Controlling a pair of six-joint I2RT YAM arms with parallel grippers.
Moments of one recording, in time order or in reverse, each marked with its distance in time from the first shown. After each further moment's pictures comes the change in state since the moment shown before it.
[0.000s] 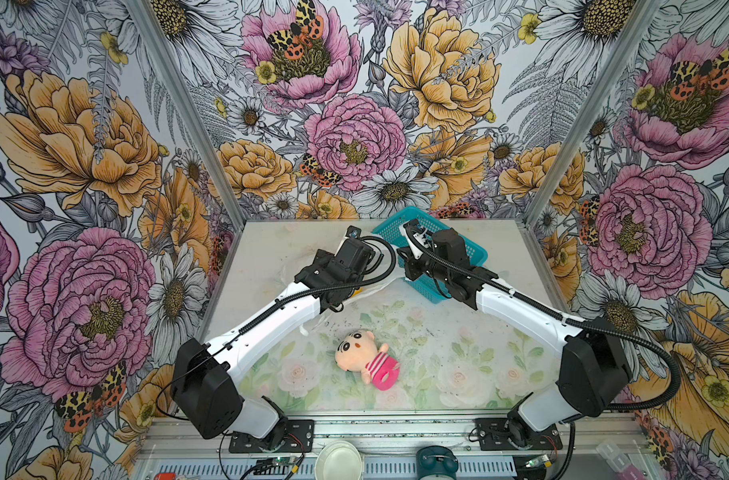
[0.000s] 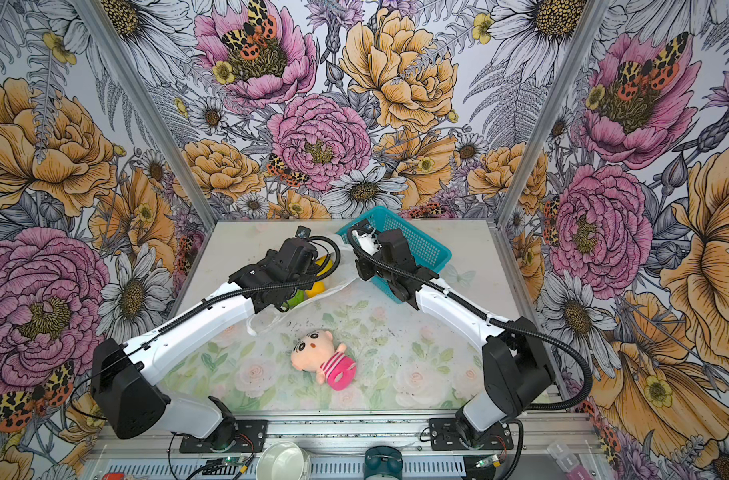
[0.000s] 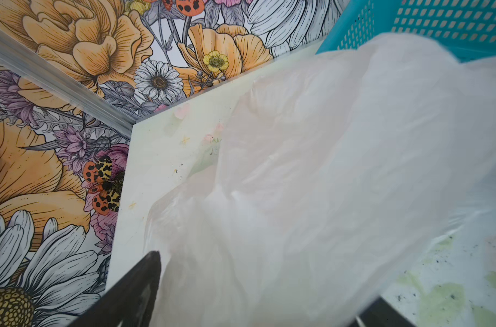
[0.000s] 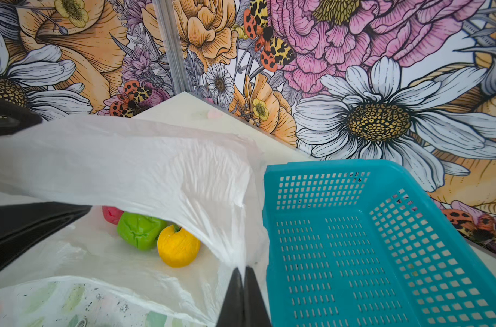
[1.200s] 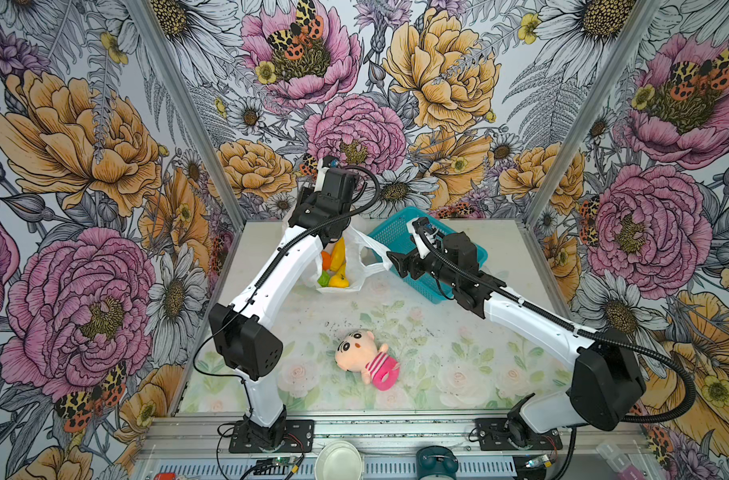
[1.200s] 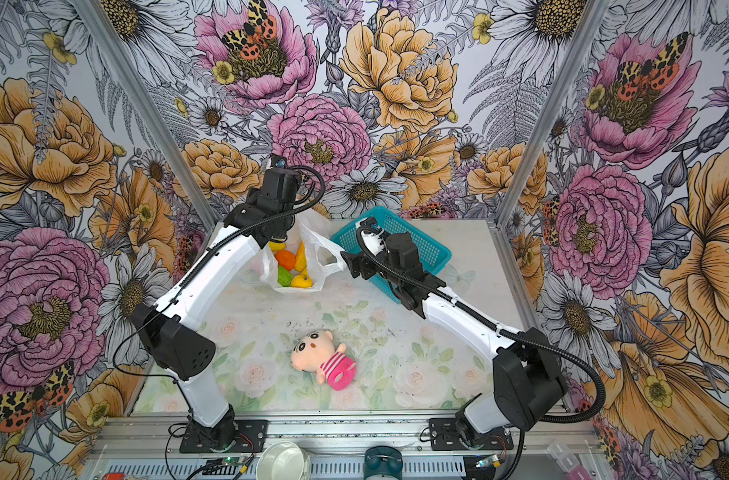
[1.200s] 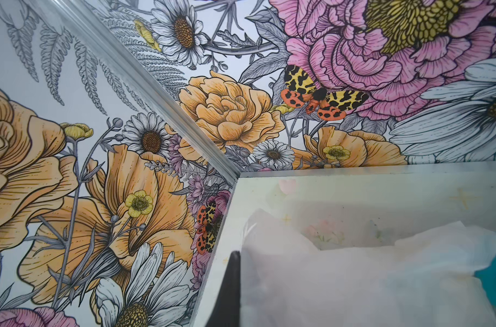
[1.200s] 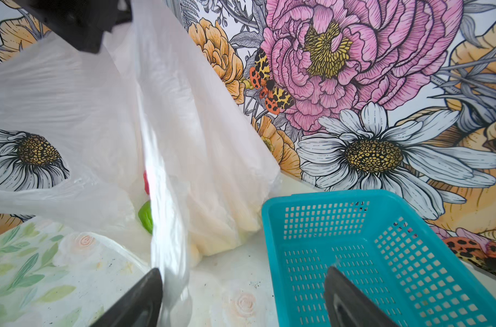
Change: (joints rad) left arm 0.199 0.309 0.666 -0.045 -0.275 0.206; right arm 0.000 -0.052 -0.074 0.147 -0.021 0.058
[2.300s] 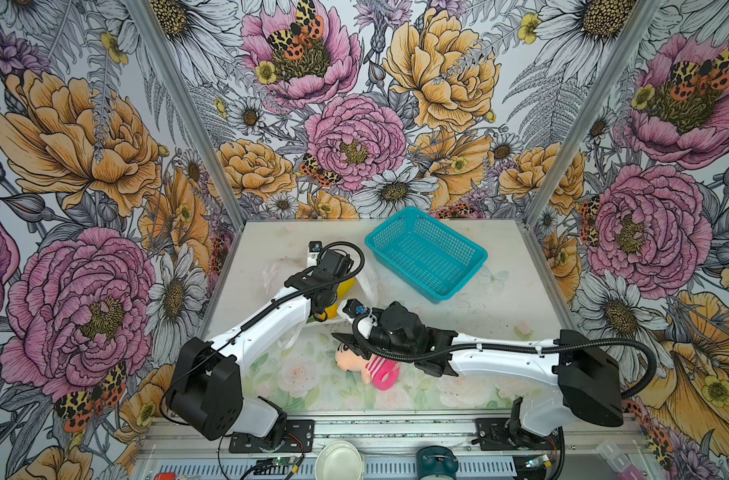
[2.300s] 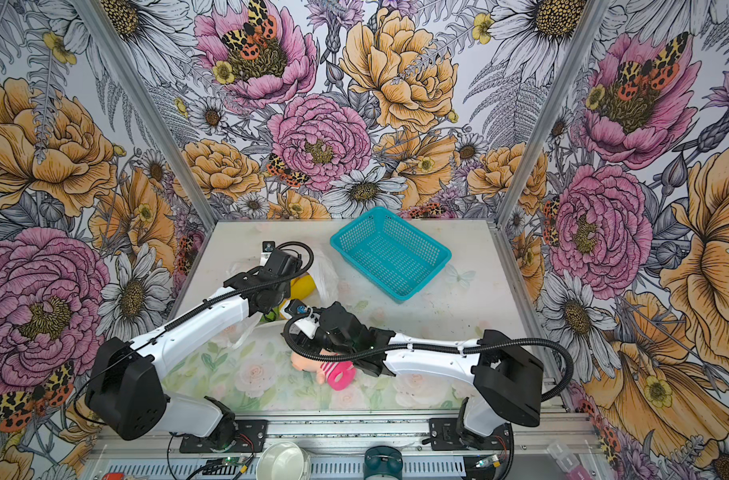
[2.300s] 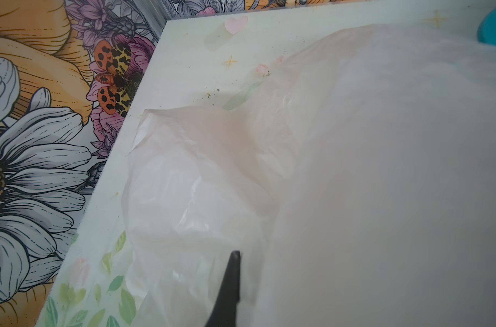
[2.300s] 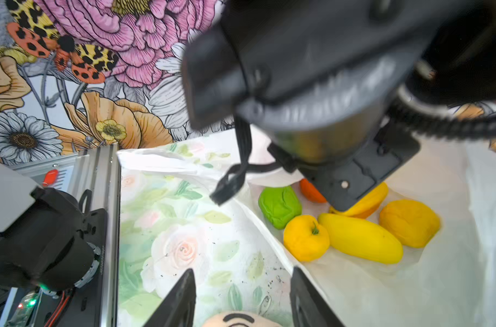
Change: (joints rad) left arm -0.048 -0.328 -0.851 0.049 0.262 -0.552; right arm 0.560 0.100 -0.155 0.159 0.153 -0.003
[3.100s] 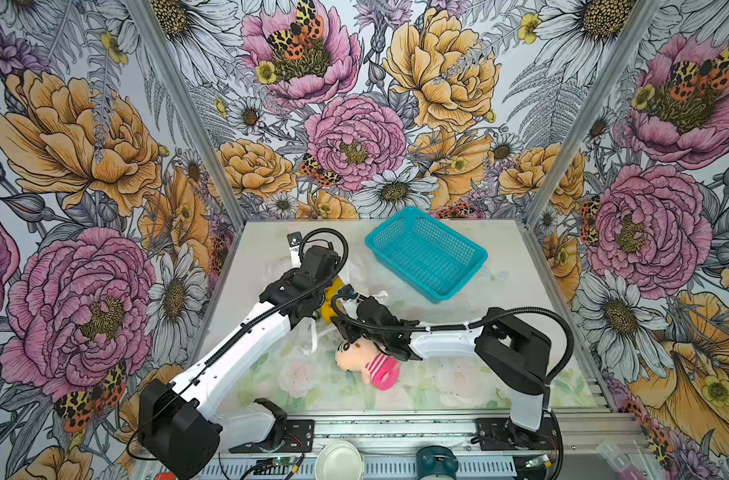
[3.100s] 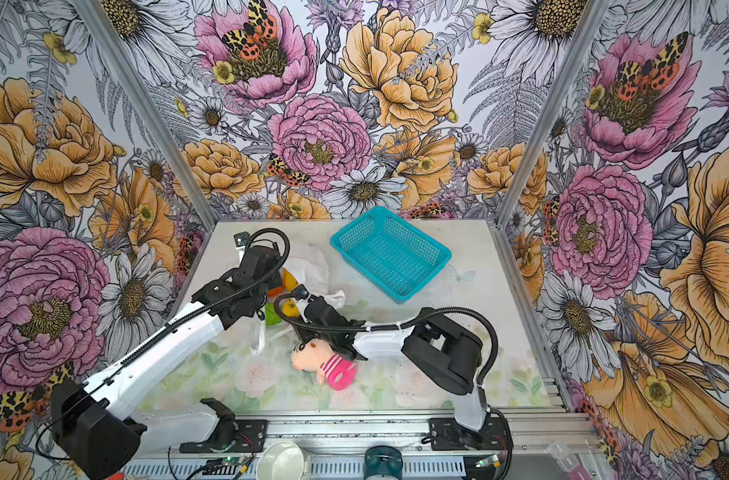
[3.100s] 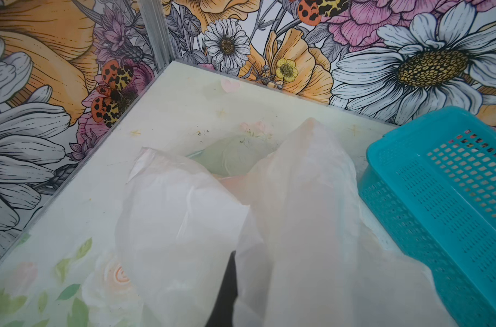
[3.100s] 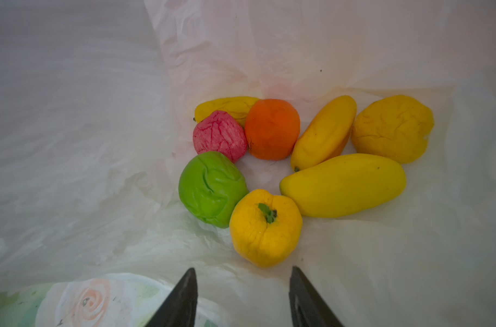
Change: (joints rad) left arm 0.000 -0.204 0.007 0.050 0.030 -0.155; right arm -0.079 0.374 0.187 0.053 0.125 0.229
